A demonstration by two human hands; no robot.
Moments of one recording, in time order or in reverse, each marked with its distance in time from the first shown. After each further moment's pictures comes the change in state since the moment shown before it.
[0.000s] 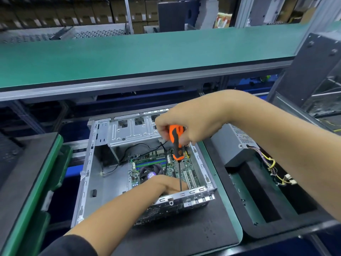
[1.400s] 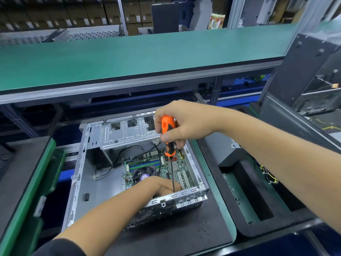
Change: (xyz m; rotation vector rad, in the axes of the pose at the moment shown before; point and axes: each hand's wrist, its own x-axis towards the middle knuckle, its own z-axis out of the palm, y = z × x) left_hand 0.001 0.008 -0.005 -0.070 -0.107 -0.111; right_hand -0.004 0.024 0.026 0.429 0.284 -0.049
